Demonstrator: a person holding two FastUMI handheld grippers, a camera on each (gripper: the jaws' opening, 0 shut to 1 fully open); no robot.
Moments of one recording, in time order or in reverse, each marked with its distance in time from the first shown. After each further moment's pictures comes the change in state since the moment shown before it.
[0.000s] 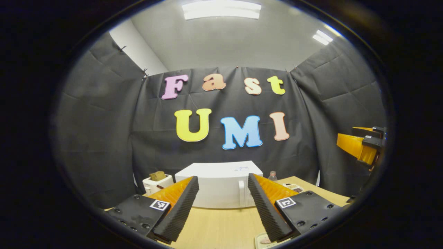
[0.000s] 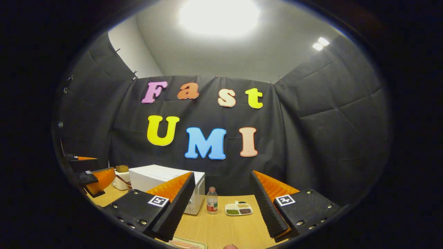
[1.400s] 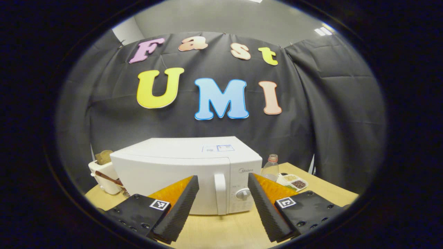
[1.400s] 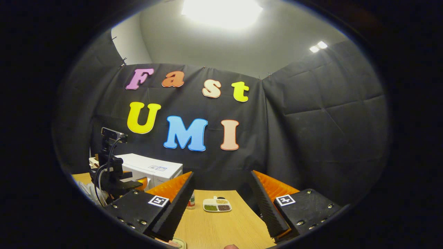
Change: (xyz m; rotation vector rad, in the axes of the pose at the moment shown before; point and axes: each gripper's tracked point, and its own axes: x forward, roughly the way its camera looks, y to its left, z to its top) left arm 0.253 -0.081 -0.164 -0.048 0.223 -0.205; right arm 0.019 -0.048 -0.026 -0.083 0.077 -0.166
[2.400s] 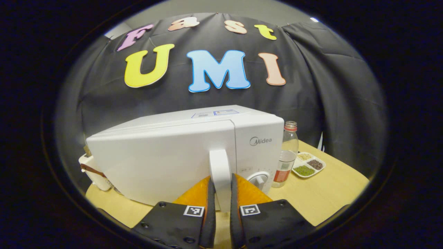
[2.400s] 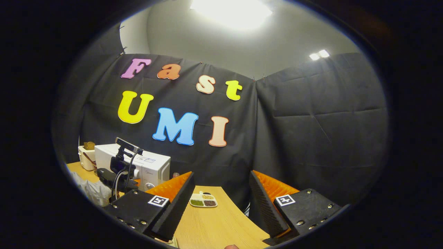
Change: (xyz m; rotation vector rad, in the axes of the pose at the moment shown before) left arm 0.068 0.004 -0.070 0.063 0.166 0.023; right arm -0.018 -0.004 -0.007 -0.078 0.027 -0.086
